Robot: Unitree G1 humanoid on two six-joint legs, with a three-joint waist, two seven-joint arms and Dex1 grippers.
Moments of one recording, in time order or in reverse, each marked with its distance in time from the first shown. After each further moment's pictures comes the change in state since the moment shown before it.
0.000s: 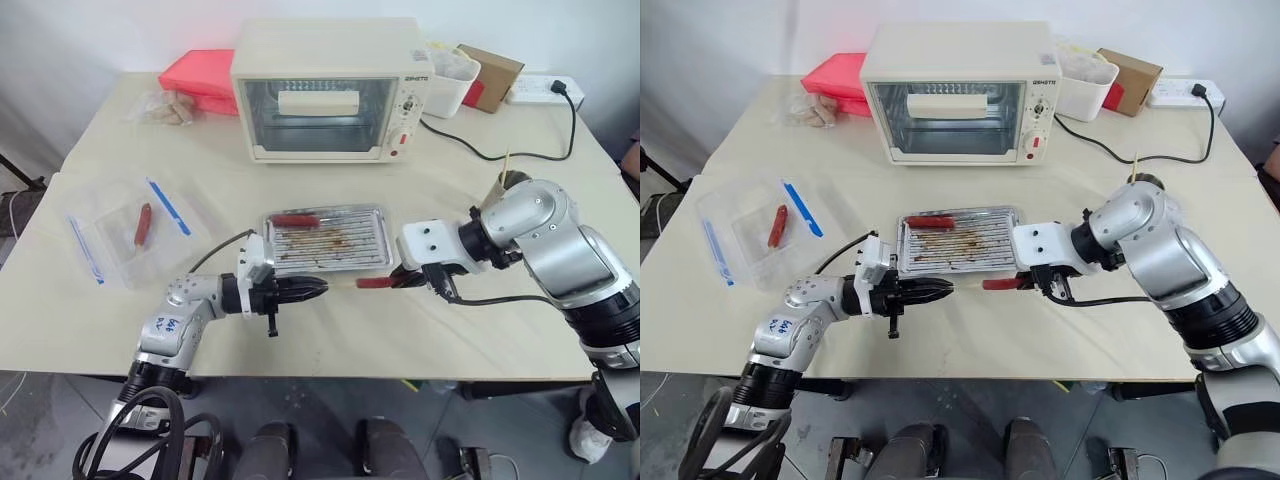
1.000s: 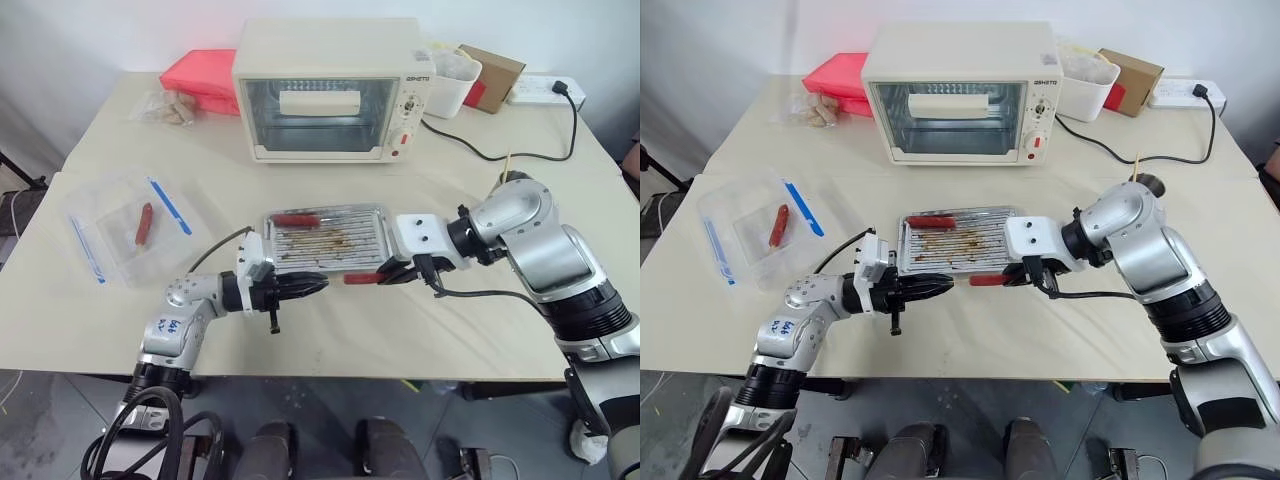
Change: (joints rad) left arm 0.006 -0.042 0.027 -0.007 0.035 -0.018 0.005; right arm -0.004 0.079 -0.038 0.033 0.002 0.061 0.015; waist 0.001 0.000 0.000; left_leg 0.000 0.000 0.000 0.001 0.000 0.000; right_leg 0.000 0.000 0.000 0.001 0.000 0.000
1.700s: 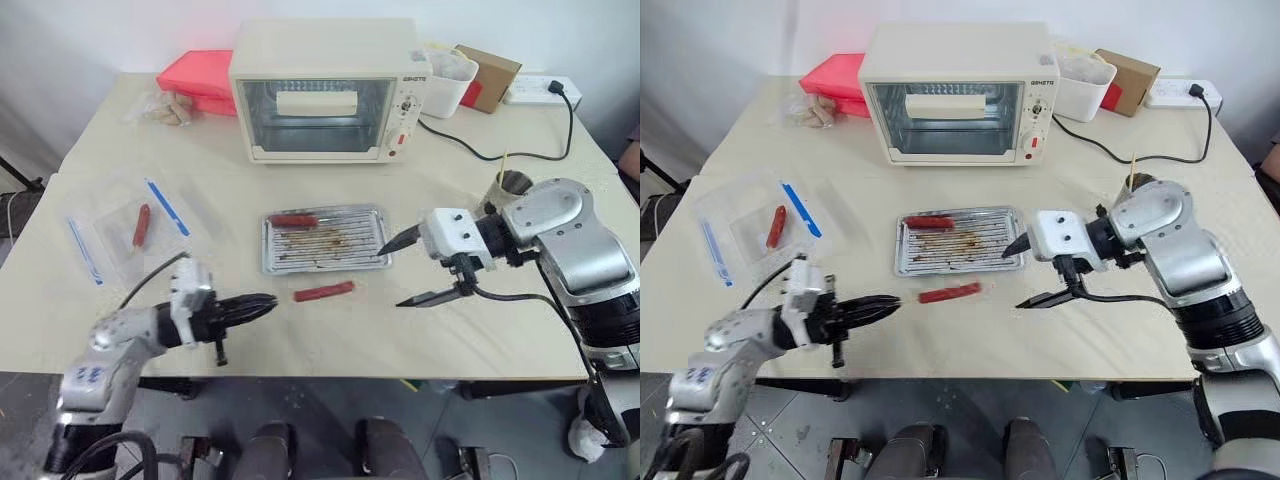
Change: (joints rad) left arm 0.367 0.200 0.286 -0.295 -0.207 0.085 0.077; right arm 0.090 -0.070 -0.149 0.032 0.259 -0.166 0.020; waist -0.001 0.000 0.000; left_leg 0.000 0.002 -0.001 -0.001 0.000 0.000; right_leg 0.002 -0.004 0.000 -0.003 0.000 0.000
